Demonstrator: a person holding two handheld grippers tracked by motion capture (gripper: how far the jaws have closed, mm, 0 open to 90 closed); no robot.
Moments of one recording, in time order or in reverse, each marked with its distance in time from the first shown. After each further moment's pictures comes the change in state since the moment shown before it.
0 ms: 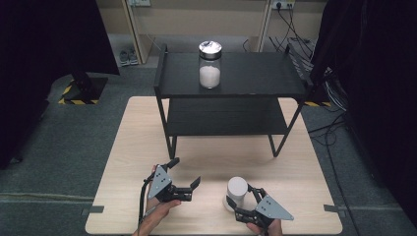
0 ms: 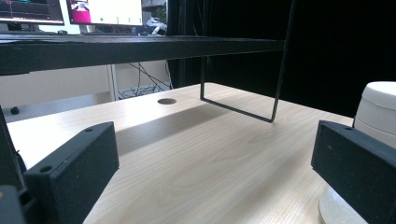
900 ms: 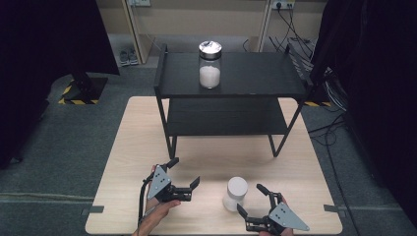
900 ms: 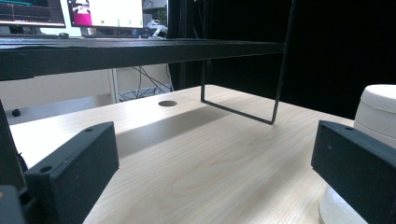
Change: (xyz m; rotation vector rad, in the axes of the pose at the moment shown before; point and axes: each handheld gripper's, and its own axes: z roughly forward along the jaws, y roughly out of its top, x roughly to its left) left arm 0.000 0.000 -0.002 -0.010 0.003 0.001; right arm 0.002 -0.002 -0.032 -0.034 -0.045 -0.014
